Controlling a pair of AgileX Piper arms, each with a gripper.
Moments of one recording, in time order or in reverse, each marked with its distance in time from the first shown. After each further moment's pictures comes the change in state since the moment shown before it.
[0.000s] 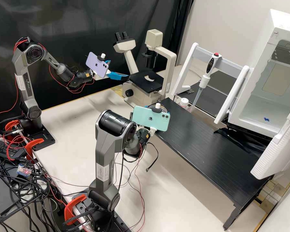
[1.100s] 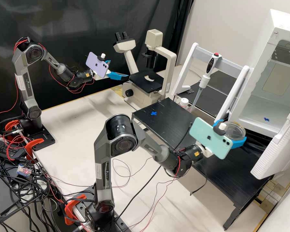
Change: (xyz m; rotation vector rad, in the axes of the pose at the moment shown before) left arm 0.000 0.000 0.000 0.000 0.000 0.000; right arm -0.050 0.207 0.119 0.024 -0.316 0.526
